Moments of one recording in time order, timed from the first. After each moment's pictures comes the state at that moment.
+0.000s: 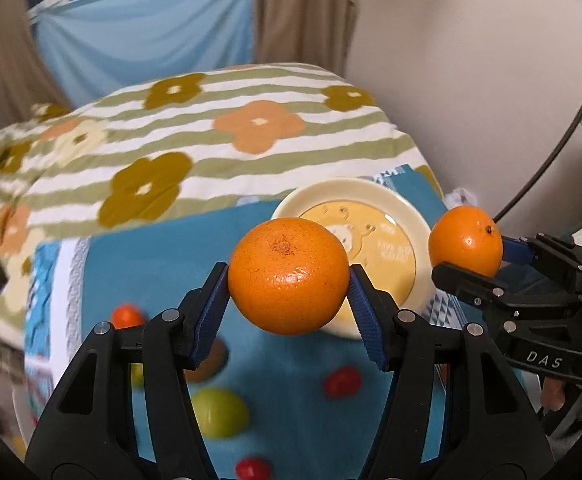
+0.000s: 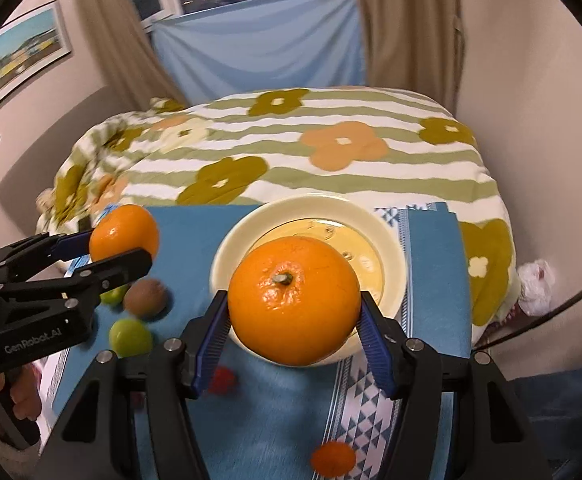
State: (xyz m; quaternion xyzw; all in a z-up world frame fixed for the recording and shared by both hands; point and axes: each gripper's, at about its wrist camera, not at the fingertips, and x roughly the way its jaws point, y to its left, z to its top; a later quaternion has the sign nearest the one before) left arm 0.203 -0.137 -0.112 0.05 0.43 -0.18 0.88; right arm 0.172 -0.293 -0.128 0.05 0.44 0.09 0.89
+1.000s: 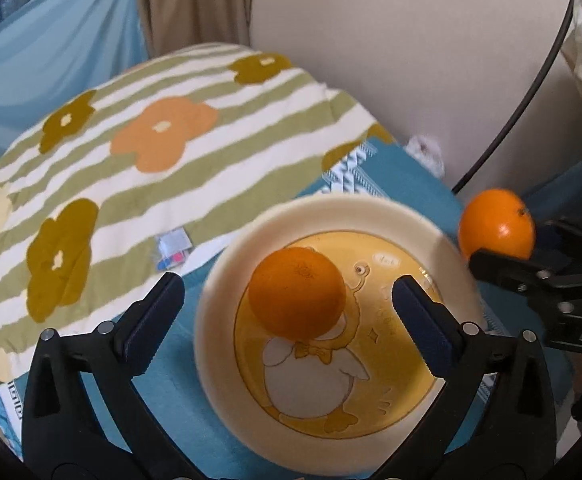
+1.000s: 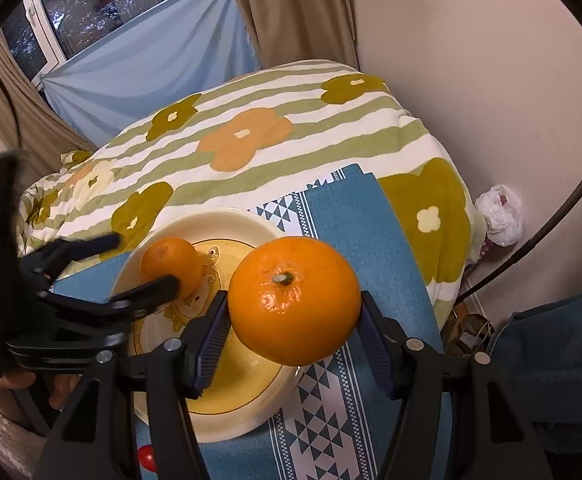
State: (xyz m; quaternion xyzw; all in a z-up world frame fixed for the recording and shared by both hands) left arm 0.308 -0.212 -0.178 0.13 0.44 -0.33 0.83; right arm 0.212 -0.353 -0.170 0.14 0.46 -0.05 0.88
